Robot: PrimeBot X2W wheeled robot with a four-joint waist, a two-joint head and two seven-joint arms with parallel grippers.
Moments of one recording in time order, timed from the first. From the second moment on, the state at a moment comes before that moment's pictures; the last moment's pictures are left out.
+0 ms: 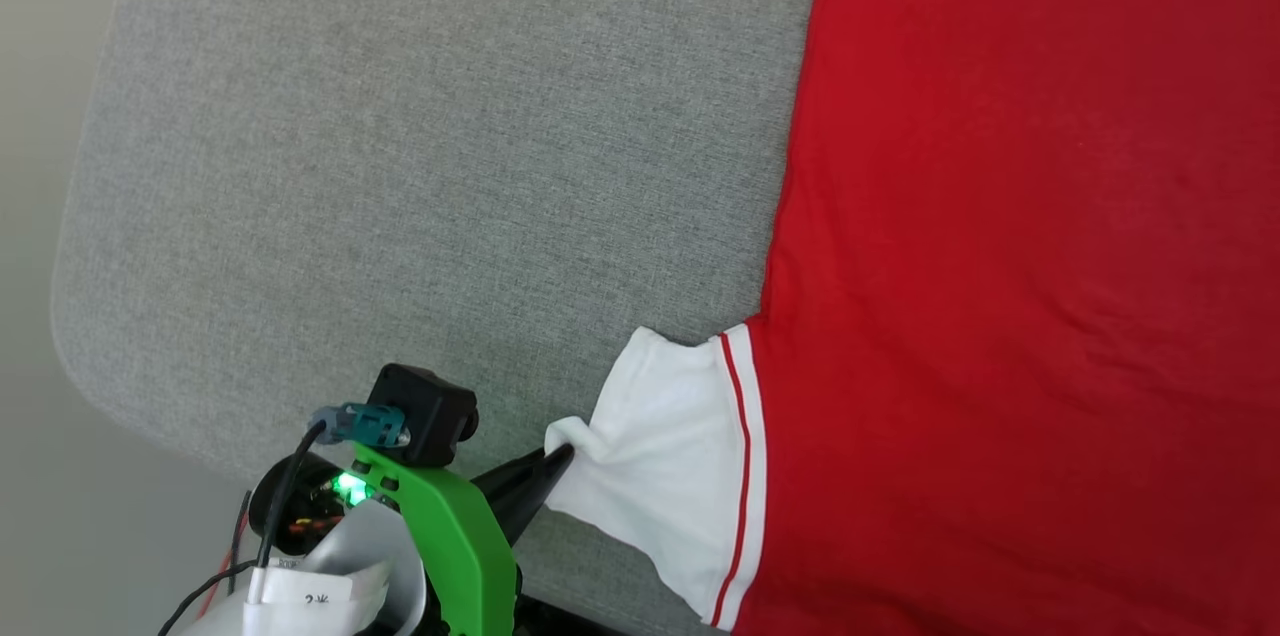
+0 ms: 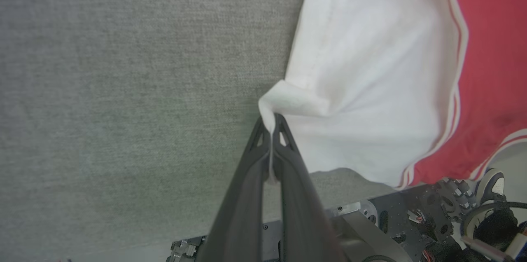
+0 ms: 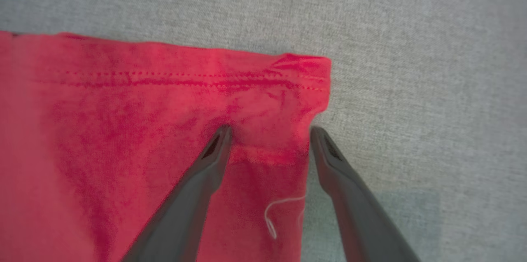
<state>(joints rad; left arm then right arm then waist) -0.21 0.68 -0.66 -0.43 -0.84 0.19 0.48 -1.01 -0.56 -0.11 0.33 0.33 0.14 1.19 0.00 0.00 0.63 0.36</state>
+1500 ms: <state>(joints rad) -0.08 0.66 -0.62 -0.34 -0.88 0.27 0.39 -0.27 -0.50 -0.20 0.20 0.53 0.13 1.07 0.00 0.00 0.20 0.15</state>
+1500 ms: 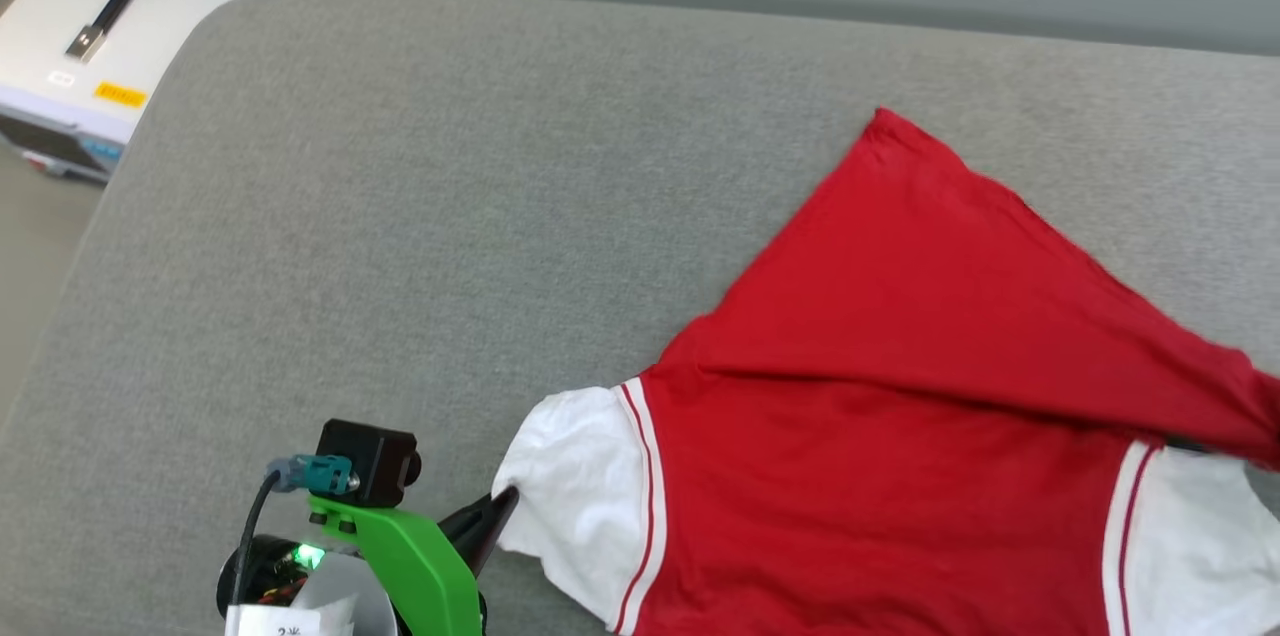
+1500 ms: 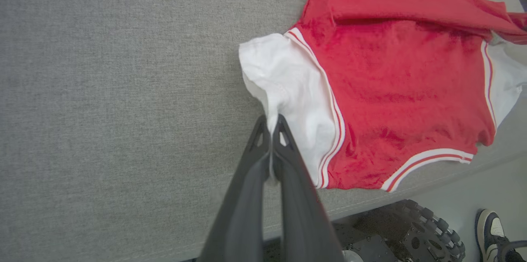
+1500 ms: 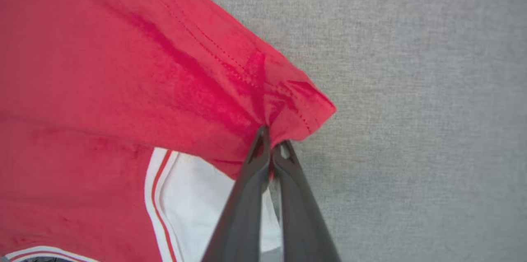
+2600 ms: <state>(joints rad) -0.10 0.60 -0.60 -0.34 -0.90 0.27 0.32 -0.12 -0.42 -0.27 -0.20 0.54 0.13 1.18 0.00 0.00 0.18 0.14</state>
